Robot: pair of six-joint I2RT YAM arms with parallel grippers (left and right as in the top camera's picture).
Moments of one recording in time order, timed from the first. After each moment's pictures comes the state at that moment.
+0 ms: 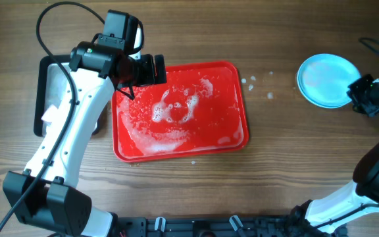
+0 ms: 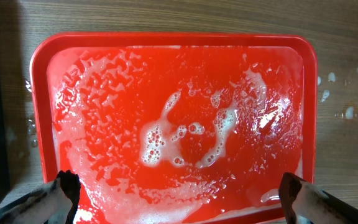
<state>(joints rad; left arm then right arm) -0.26 1.66 1.58 -1.07 0.10 -0.36 -0.56 1.87 1.33 -0.72 -0.12 0.44</state>
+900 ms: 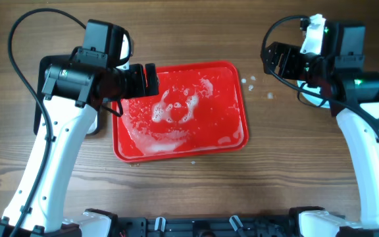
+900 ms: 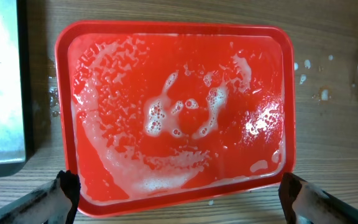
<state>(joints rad) -0.26 1.48 1.58 -1.21 0.10 -0.36 0.05 1.40 1.37 -0.76 -0.25 0.24</state>
